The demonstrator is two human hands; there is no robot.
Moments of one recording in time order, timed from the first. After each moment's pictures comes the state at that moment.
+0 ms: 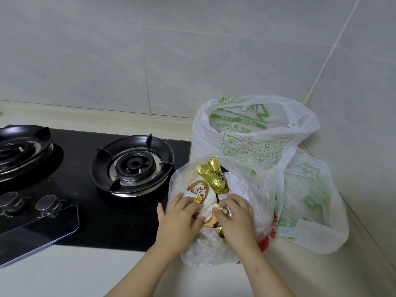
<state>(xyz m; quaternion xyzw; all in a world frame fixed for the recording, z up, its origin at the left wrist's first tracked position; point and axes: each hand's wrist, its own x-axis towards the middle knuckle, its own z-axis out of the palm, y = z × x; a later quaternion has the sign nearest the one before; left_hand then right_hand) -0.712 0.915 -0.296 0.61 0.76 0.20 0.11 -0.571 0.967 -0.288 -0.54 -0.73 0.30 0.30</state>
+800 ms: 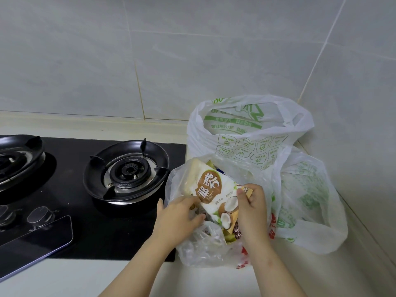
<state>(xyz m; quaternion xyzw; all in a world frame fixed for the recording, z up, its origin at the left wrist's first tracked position) -0.719 0.930 -0.265 0.61 0.75 0.20 0.17 -0.564 0.980 -0.251 -0.53 -0.51 0.45 0.50</state>
